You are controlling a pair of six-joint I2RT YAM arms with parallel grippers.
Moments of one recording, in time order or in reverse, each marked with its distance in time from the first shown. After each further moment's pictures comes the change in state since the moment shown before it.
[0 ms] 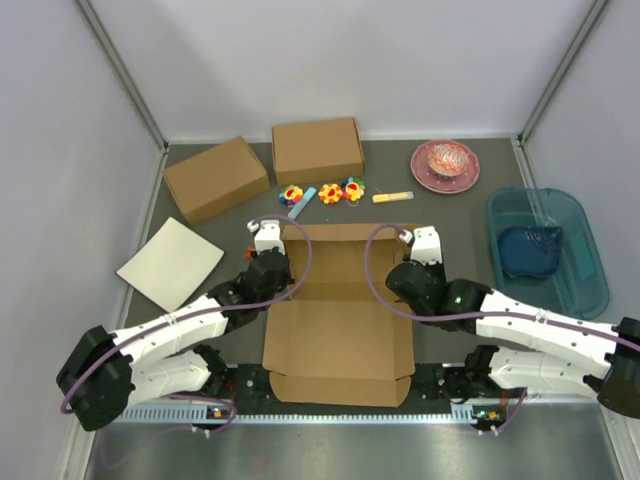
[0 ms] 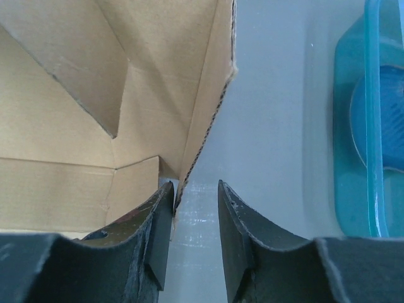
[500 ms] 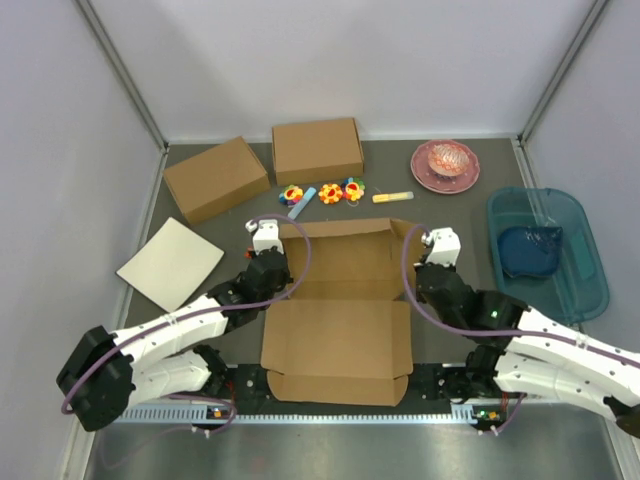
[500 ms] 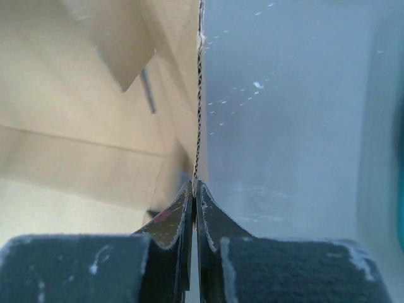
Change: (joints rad) left arm 0.001 0.001 -0.001 0.002 -0.009 0.002; right arm -0.024 -0.216 -0.064 0.082 -0.158 -0.037
